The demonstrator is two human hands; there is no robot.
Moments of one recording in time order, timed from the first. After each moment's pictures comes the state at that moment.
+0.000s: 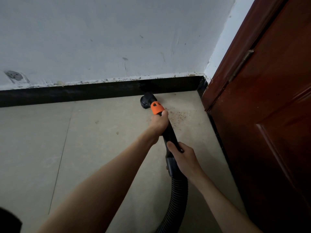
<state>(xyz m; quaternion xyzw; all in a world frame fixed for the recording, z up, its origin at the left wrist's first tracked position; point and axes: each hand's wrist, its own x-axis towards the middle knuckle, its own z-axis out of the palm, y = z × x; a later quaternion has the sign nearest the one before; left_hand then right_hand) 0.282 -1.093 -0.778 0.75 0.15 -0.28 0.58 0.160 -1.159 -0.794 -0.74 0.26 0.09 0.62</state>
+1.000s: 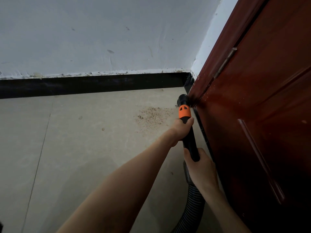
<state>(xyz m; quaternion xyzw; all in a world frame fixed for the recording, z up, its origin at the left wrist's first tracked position) 0.242 -1.170 -0.783 0.71 0.02 -0.41 0.57 0.103 -1.207 -0.792 -0.85 0.35 0.00 0.39</state>
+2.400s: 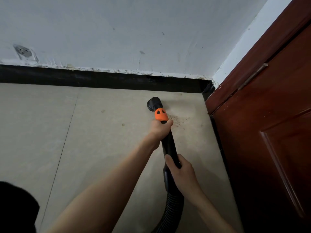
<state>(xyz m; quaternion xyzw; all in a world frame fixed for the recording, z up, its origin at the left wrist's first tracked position) 0.256 -1.052 -0.781 0.71 0.13 -0.28 0.64 0.120 -1.119 -0.787 -0.79 0.25 0.11 0.54</state>
